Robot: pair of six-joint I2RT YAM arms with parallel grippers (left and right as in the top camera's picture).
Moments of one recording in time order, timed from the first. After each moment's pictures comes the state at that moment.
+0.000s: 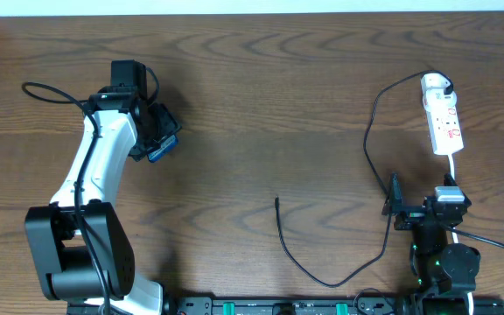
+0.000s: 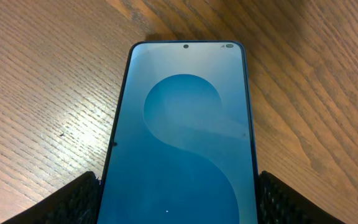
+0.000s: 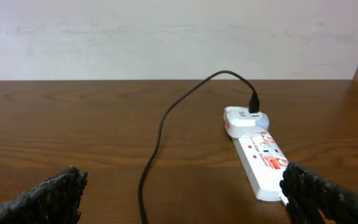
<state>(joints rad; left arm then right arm) 0.04 1.72 1.27 -0.86 0.01 -0.61 0.00 0.01 0.01 -0.07 0.01 0.01</state>
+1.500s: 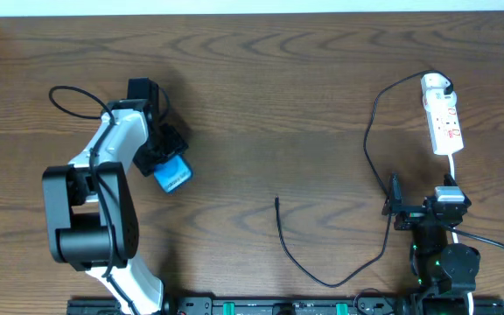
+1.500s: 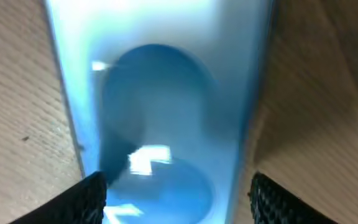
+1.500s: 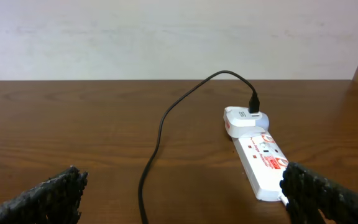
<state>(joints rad) 0.04 1.89 1.20 -0.82 0.02 -0.61 0.00 0.01 0.01 -0.07 0.01 0.01</state>
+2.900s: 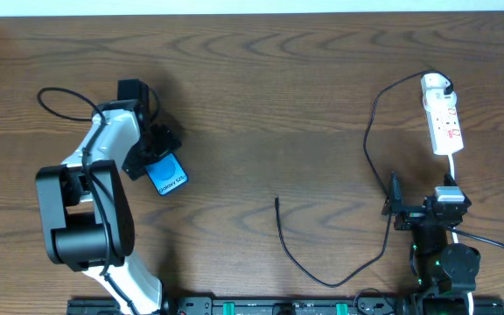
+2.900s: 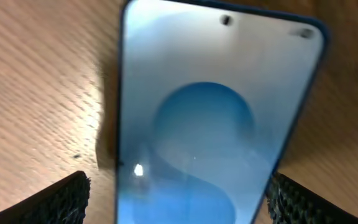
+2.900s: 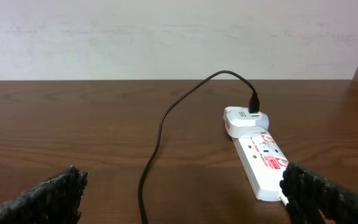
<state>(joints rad) 0.10 1.90 1.20 -0.82 -0.03 -0.61 0.00 0.01 0.01 -0.07 0.01 0.01</state>
